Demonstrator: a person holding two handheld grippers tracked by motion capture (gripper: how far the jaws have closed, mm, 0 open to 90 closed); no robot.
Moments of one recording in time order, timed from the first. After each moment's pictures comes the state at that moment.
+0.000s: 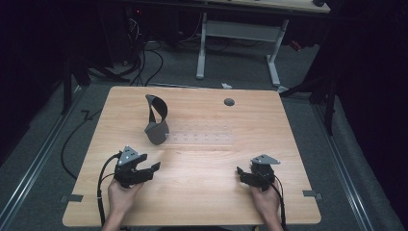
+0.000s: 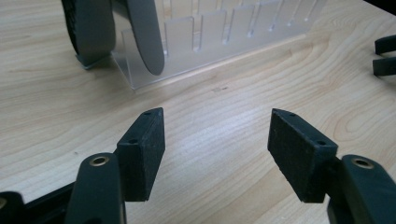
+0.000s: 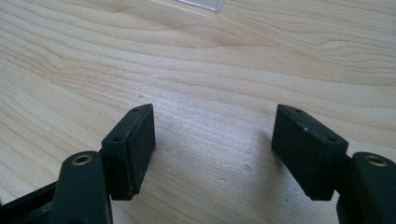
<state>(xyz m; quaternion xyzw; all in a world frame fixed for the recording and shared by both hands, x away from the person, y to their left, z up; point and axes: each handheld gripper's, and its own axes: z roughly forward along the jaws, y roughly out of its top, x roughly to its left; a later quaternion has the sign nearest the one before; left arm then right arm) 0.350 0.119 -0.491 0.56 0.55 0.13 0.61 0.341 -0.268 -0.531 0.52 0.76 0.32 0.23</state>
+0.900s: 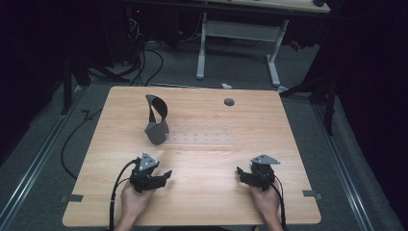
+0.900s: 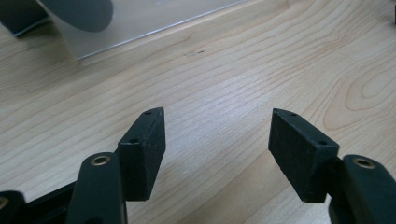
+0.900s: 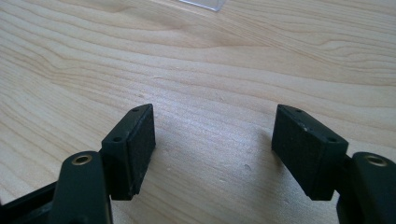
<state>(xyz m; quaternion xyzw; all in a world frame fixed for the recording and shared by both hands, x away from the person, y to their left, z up) 0.350 0.082 -0.529 0.60 0.54 0.13 0.58 0.341 -0.268 -0.531 0.52 0.76 0.32 0.23</state>
